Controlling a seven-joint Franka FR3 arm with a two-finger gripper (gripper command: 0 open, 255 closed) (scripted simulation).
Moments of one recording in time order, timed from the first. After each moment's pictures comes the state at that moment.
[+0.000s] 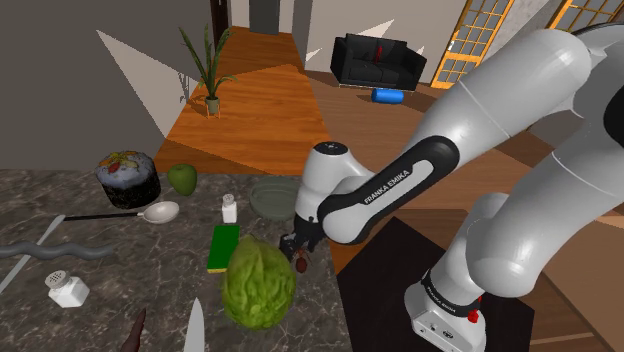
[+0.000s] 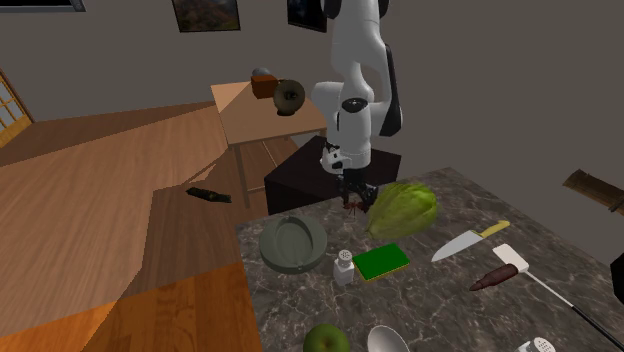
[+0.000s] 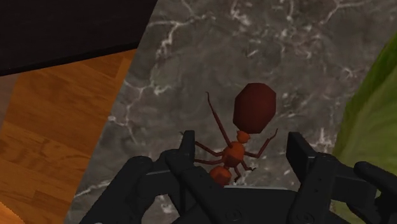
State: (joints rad) arm 0.21 -0.13 0.34 -2.75 0.32 2.67 0.46
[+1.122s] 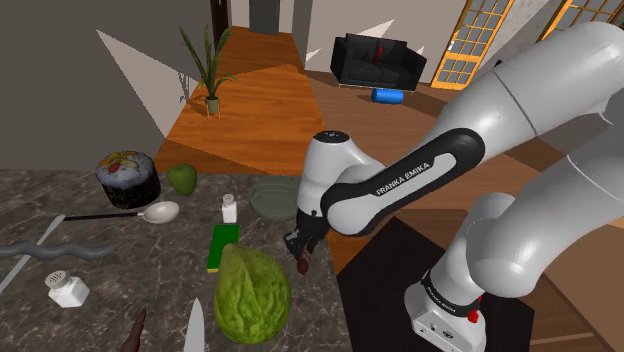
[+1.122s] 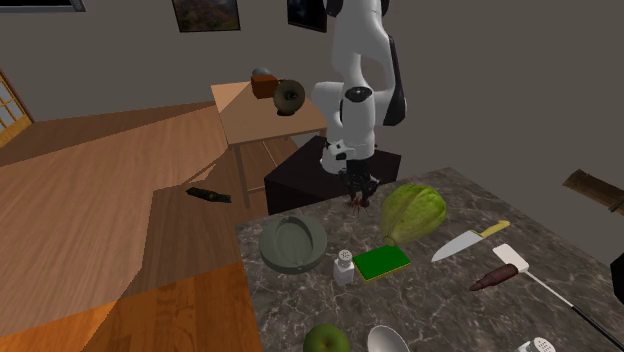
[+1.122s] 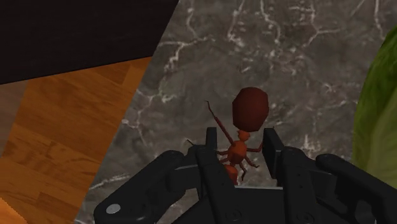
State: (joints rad) arm 0.22 -0.23 0.34 -2.74 0.32 2.51 0.47
